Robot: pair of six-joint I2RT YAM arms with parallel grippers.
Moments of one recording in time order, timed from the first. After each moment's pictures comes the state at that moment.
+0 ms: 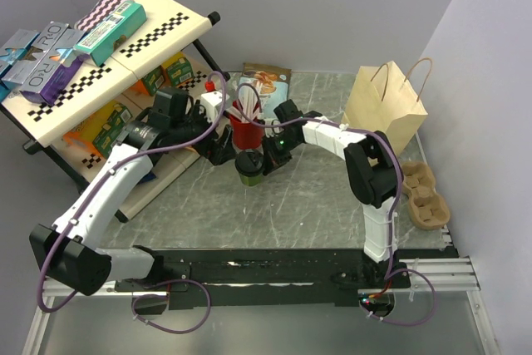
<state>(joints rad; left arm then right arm) -0.41 1.27 1.30 -0.70 0.49 0.15 0.53 2.03 1.48 -0.64 -0.58 0.11</state>
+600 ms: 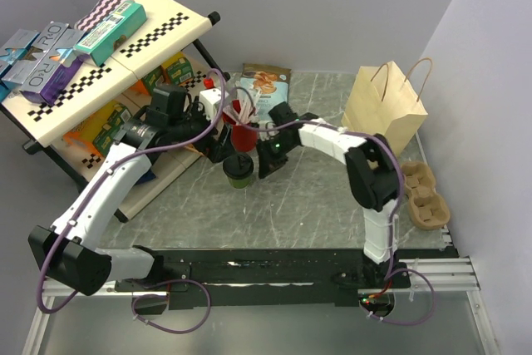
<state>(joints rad) -0.40 1.27 1.32 -0.70 0.48 0.17 0.60 2.04 1.50 -0.65 -0.59 0.12</state>
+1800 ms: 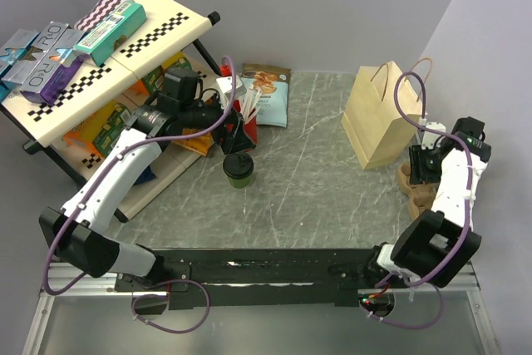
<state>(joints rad) -0.46 1.39 1.48 -0.64 0.74 0.19 -0.59 1.27 1.17 -1.08 -0.23 -0.60</state>
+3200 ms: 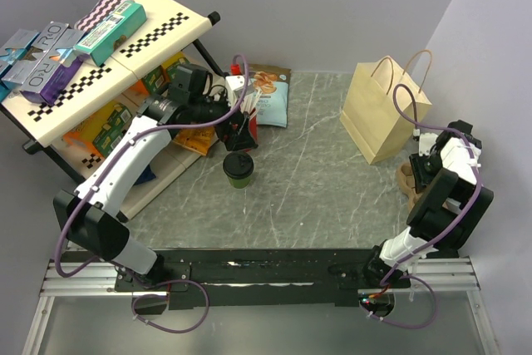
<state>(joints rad) -0.46 1.50 1.58 -0.75 0.75 0.27 -0.59 1.57 1.14 -0.93 -0.05 -0.68</state>
